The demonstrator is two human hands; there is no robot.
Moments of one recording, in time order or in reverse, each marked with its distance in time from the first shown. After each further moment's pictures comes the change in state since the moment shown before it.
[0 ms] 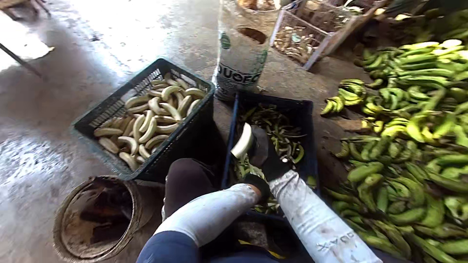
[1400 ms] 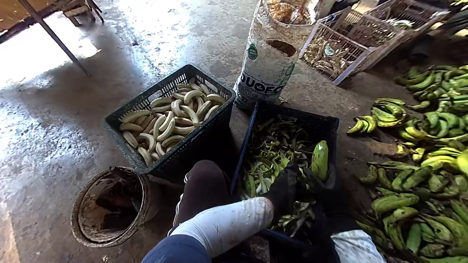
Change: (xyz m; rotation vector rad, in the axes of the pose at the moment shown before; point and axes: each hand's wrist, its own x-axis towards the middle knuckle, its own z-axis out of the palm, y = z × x) left_hand 0.048 0.034 0.002 -1.836 0.477 0.329; right_hand -0.044 -0.006 -0.159 -1.109 0.340 -0.357
